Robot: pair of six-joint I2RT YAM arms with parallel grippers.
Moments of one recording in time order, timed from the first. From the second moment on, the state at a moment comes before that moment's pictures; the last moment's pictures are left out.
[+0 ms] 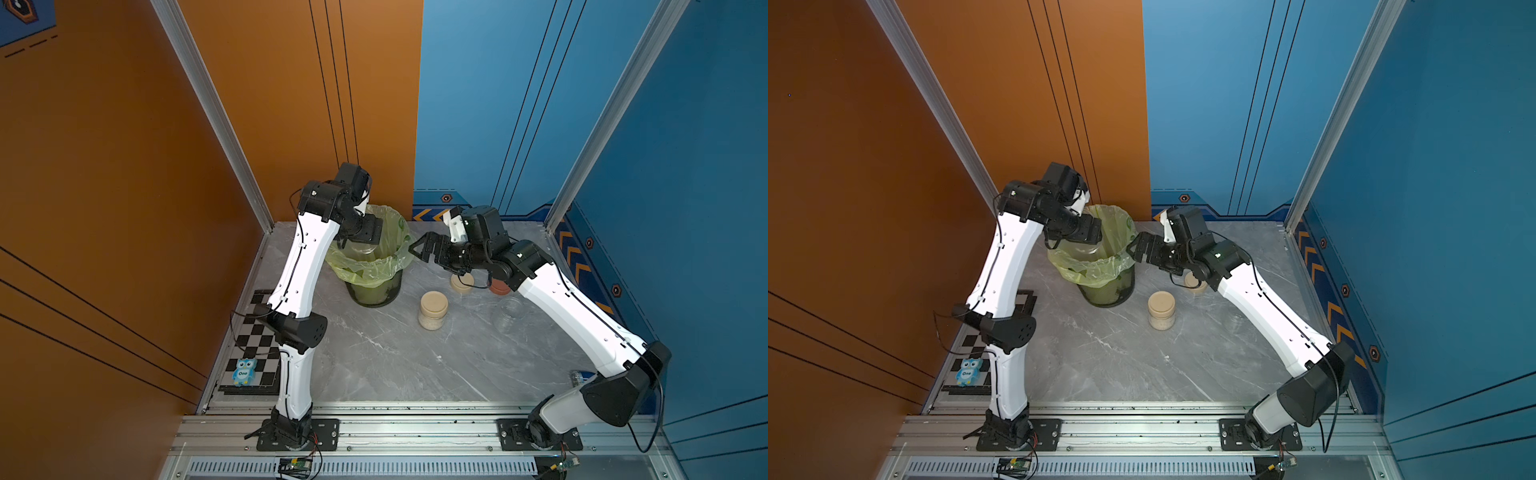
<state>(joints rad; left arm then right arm) -0.37 2.12 2.70 -1.68 0.02 -0.24 0.60 1.52 1.63 -0.72 -0.27 0.77</state>
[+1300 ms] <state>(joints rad) -0.23 2.08 2.75 -1.69 0.30 -0.43 0.61 1.52 1.61 -0.72 -0.27 0.78</state>
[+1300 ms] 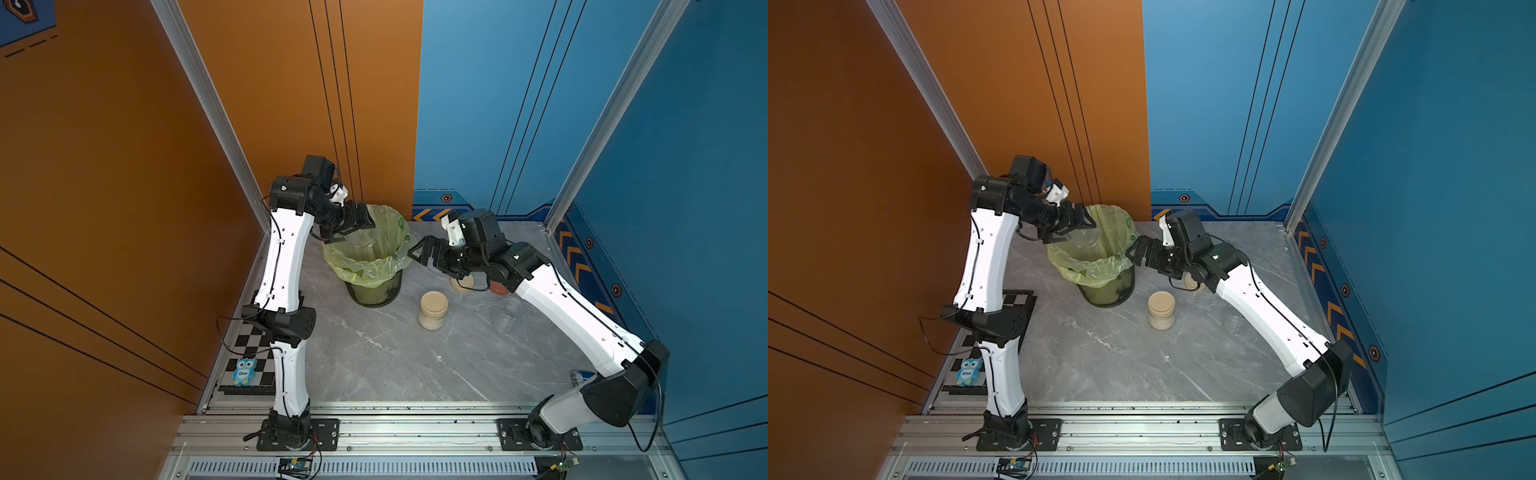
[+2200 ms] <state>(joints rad) -0.52 1.95 2.62 -1.46 -0.45 -0.13 0.61 1.52 1.60 -0.71 -0.27 0.79</state>
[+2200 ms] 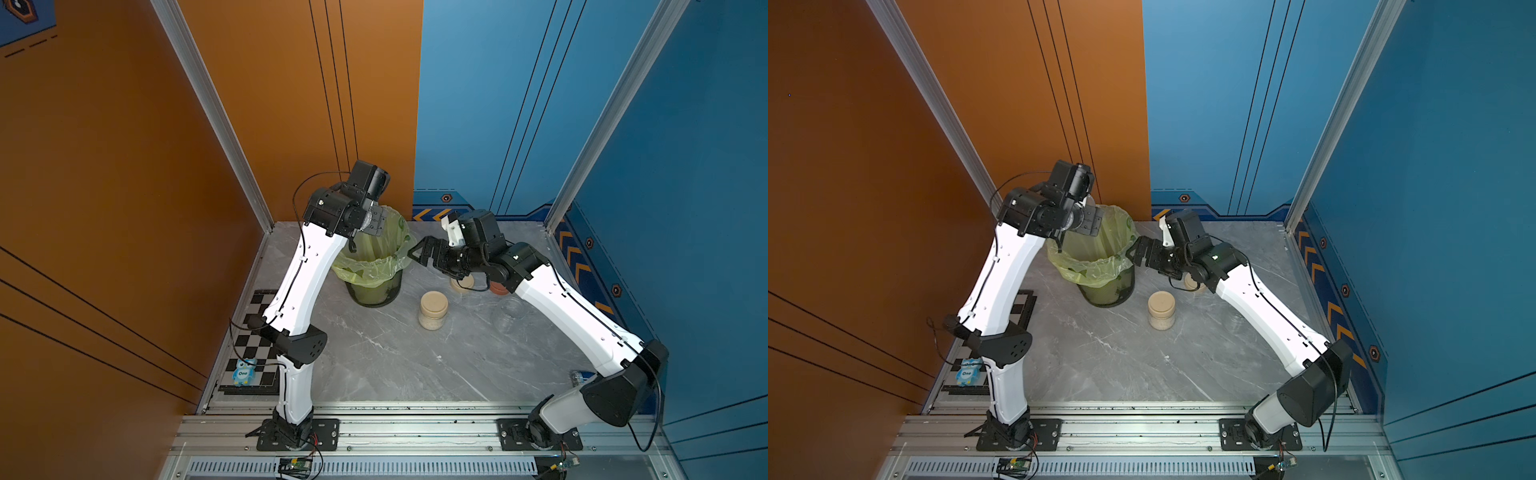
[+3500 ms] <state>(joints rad) -0.39 2.04 2.77 -1.69 0.01 -0.28 0.61 1.54 1.61 -0.71 -0.28 0.79</state>
